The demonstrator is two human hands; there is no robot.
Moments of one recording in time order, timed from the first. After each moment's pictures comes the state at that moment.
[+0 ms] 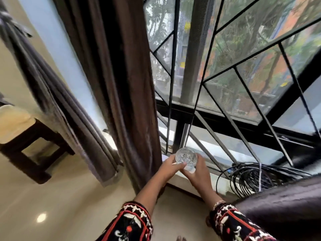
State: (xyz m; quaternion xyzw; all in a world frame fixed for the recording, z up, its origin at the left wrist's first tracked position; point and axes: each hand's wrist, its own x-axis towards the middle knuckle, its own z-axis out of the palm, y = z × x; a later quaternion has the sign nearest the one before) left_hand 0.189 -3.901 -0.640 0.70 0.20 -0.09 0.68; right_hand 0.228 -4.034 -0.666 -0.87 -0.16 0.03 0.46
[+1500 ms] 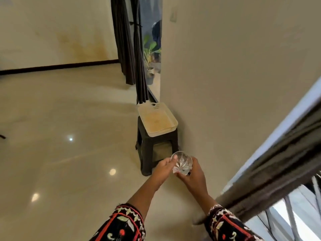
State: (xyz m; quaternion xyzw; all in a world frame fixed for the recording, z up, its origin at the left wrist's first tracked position) left_hand -0.062 -3.305 -0.609 0.58 0.48 0.18 0.64; right_hand 0.056 -3.370 -0.634 -0.72 -0.50 0.23 0.43
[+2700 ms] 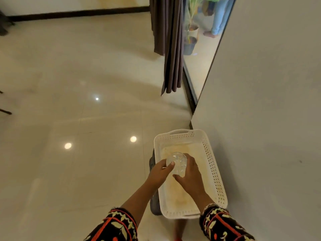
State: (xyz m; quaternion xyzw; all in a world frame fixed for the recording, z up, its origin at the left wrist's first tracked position) left_hand 0.005 -2.755 -0.751 0.46 0.61 0.19 0.62; right_hand 0.136 -2.777 -0.781 -0.70 -0.58 0.36 0.21
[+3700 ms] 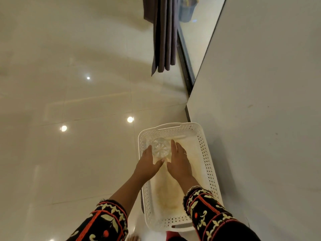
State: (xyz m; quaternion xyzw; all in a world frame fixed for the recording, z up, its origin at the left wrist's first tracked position) left_hand 0.030 -2.689 -0.823 0.60 0.65 0.04 0.46; right_hand 0.158 -2.700 -0.852 -0.71 -0.62 0.33 0.04
